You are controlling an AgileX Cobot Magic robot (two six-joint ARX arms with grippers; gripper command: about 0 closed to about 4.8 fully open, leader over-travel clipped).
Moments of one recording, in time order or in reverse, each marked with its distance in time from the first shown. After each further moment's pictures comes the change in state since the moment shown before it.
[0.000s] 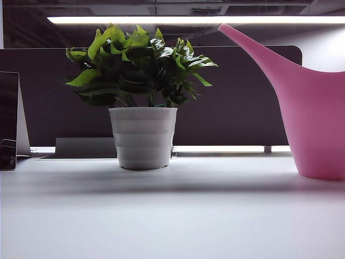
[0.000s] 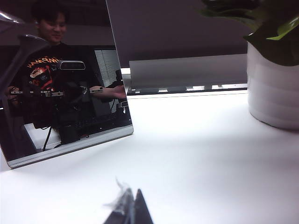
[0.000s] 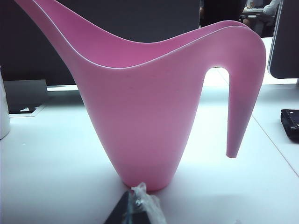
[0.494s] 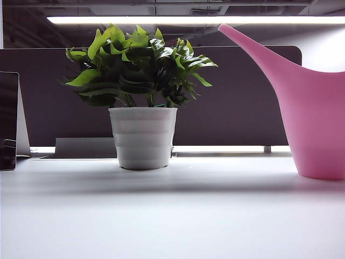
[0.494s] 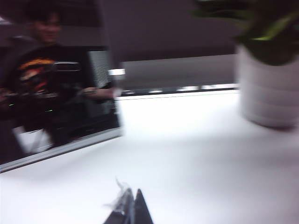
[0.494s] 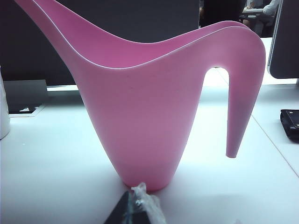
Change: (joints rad) left arm -0.067 0.000 0.000 0.000 -0.027 0.000; right arm 0.000 0.000 0.000 0.000 0.000 0.000
